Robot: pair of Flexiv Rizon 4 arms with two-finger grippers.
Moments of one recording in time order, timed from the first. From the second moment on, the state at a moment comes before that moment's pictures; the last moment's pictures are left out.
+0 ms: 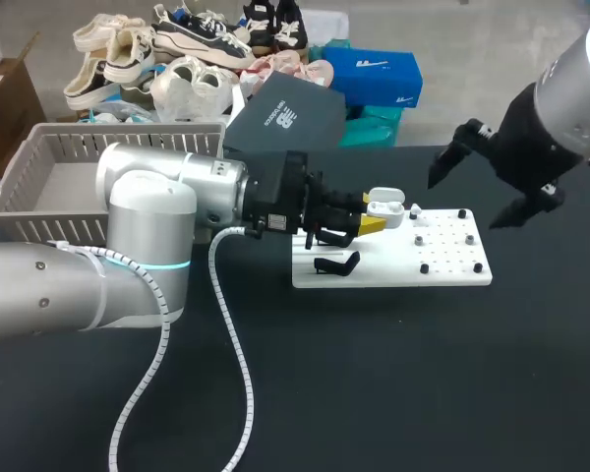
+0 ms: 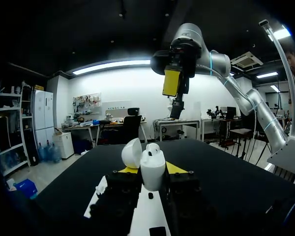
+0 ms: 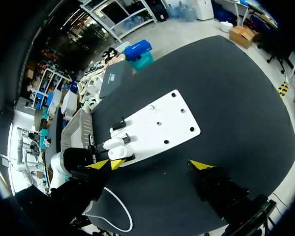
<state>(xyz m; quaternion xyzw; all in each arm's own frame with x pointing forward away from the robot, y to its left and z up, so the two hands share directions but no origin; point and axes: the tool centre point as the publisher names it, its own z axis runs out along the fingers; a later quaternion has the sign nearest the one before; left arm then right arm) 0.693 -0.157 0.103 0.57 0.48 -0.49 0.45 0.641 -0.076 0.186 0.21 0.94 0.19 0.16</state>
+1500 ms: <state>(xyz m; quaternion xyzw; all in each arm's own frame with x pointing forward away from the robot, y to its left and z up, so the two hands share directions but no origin) 0.693 -0.157 0.103 0.57 0.48 -0.49 0.45 0.729 -0.096 0.166 0.06 0.97 0.12 0.19</state>
